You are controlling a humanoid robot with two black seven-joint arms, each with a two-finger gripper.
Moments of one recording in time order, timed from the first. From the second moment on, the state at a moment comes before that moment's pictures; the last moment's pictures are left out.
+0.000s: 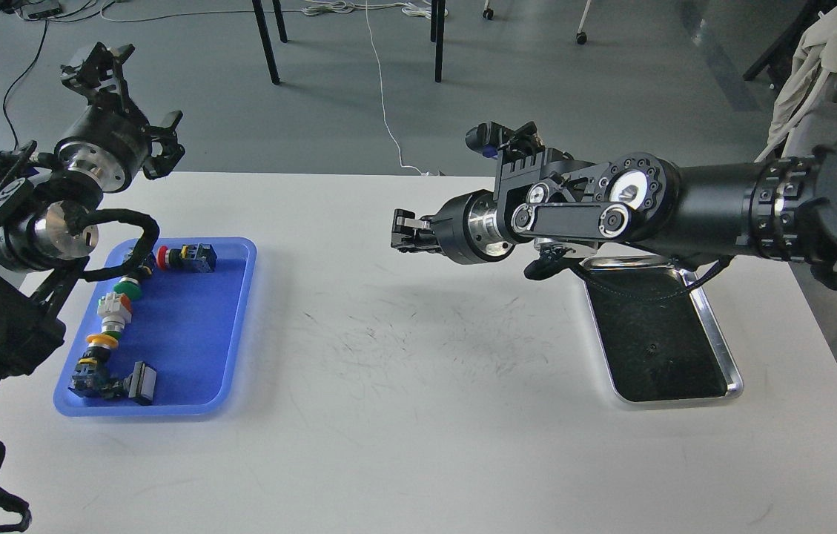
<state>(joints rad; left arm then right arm) -0.71 0.42 -1.04 -0.90 0.30 0.00 -0.08 1.56 0.00 -0.68 0.98 -0.05 0.11 0.01</state>
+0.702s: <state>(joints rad) -0.71 0.44 -1.05 -0.90 0.29 0.00 -0.08 1.38 0.00 -0.60 1.00 -0.05 0.09 0.02</state>
